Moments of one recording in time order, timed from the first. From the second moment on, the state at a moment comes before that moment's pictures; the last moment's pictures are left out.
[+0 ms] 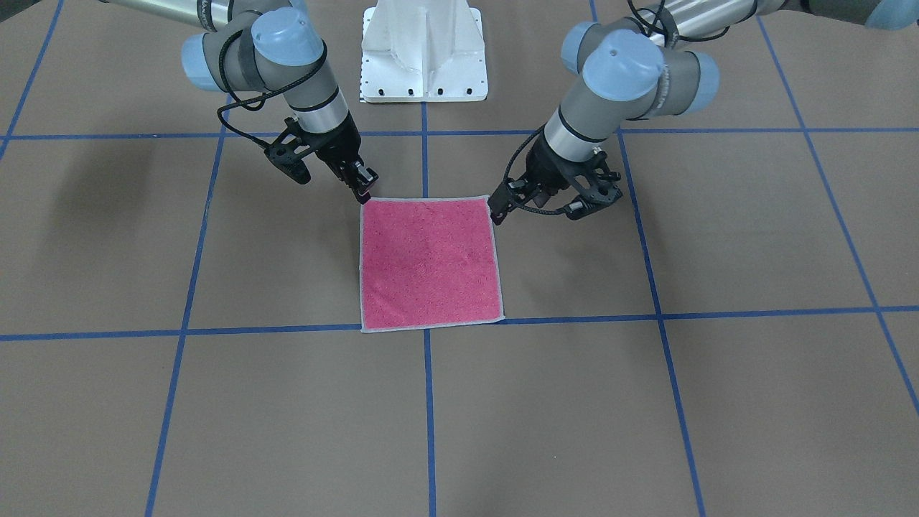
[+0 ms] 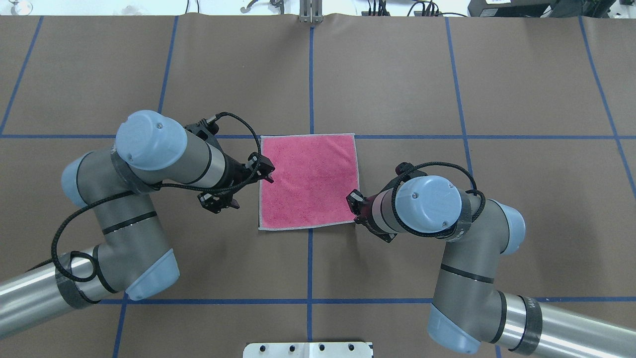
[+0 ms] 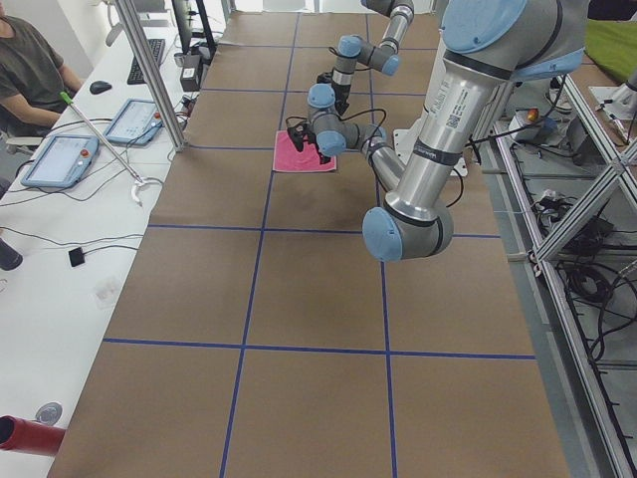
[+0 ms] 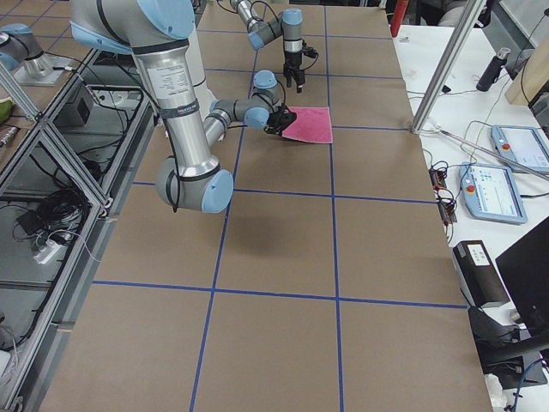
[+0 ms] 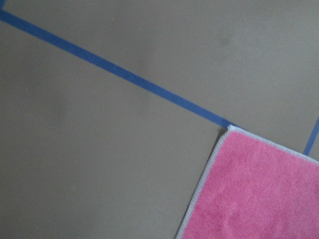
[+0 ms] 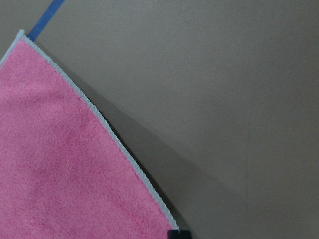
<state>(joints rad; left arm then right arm) -0.54 -2.06 -1.74 -1.98 -1.95 -1.88 0.40 -1.15 1.80 -1.25 1.72 2.12</state>
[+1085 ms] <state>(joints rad) -0.40 -2.04 -1.72 -2.00 -1.71 -1.92 0.39 -1.15 1.80 -1.25 1.72 2.12</state>
